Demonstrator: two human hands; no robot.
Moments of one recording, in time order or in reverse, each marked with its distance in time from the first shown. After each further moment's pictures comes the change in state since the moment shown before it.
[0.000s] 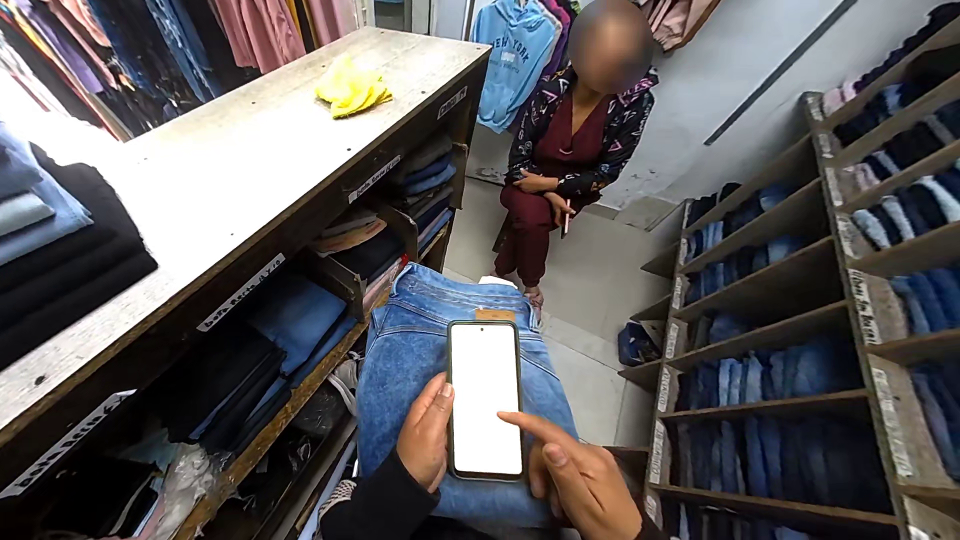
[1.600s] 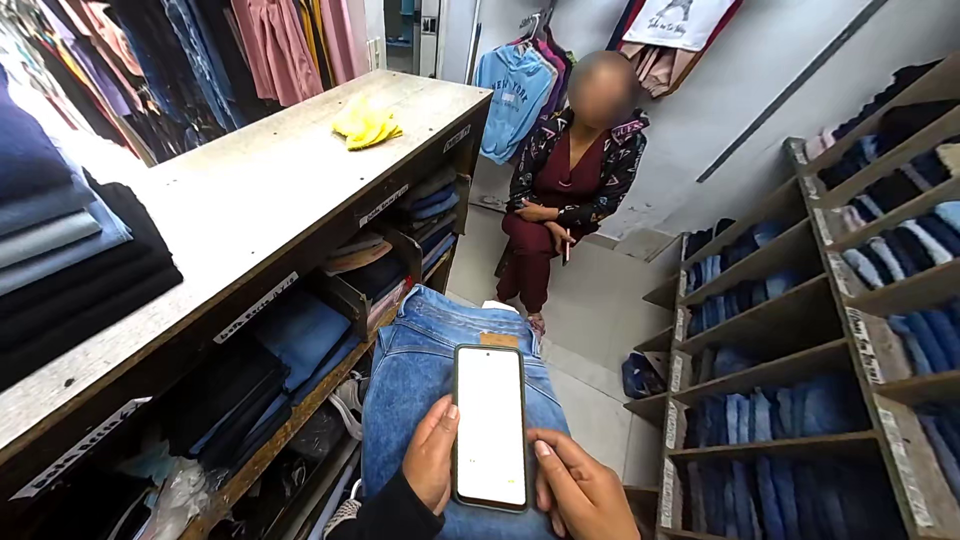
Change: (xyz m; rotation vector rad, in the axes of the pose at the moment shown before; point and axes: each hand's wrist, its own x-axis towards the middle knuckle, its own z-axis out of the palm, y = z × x) left_hand -0.001 0.002 0.005 0.016 -0.001 -0.003; right_hand 0.004 -0.016 0.000 0.064 0.151 0.364
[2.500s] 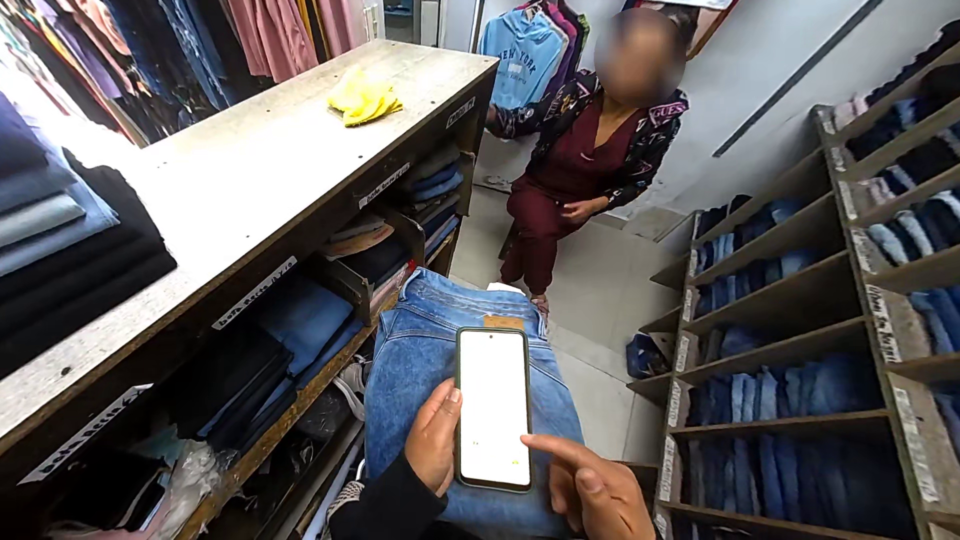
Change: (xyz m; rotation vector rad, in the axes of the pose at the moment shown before) left_hand 0.000 -0.002 -0.003 -0.042 -0.007 0.000; right_hand -0.003 0.027 -0.004 0.147 -0.110 -0.415
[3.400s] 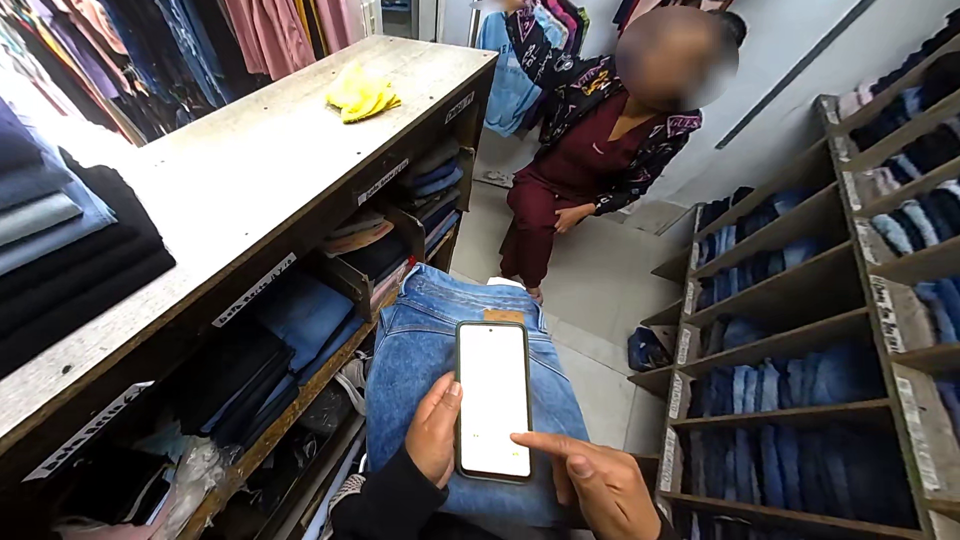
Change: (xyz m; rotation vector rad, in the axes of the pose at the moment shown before) left_hand 0.000 -0.002 -0.002 0.005 0.003 0.006; right_hand 0.005 -0.002 -0.003 -0.191 -0.014 -0.073
